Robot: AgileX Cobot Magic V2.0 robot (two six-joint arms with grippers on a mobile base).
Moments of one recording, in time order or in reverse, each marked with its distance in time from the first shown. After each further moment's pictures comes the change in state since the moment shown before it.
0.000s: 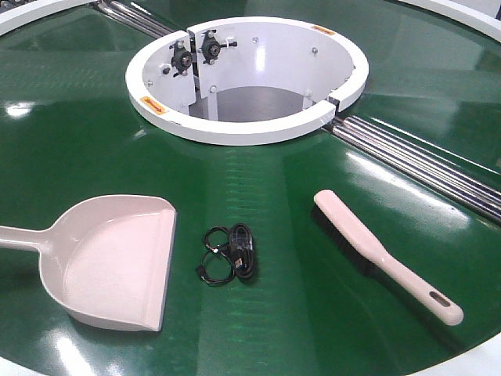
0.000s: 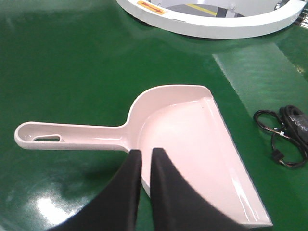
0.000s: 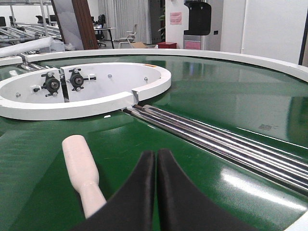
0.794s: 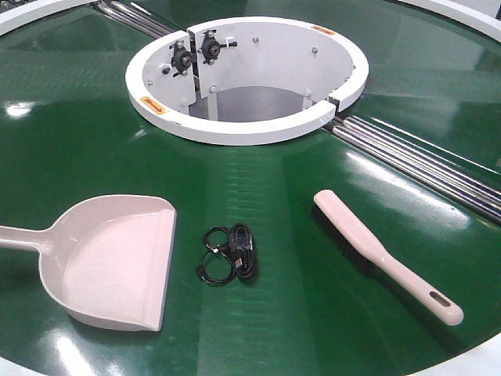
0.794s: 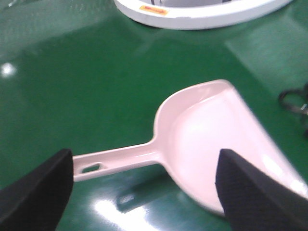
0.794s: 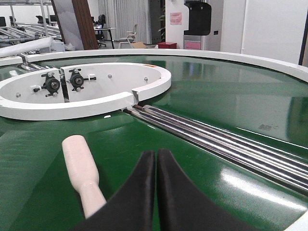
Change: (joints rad) left arm 0.000 0.123 -0.252 0.088 0.209 0.241; right arm 0.000 0.000 0.000 0.000 0.000 0.000
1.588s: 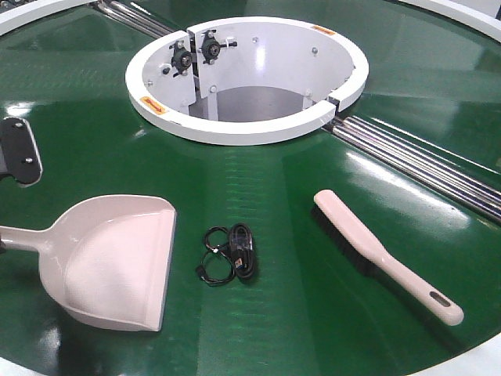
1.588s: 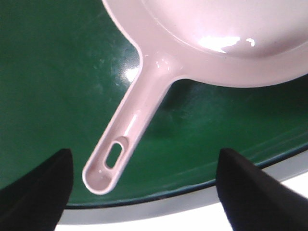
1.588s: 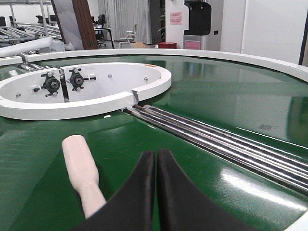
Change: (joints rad) left arm 0.000 0.676 -0.382 0.141 0.371 0.707; right arm 0.000 0.000 0.000 0.000 0.000 0.000
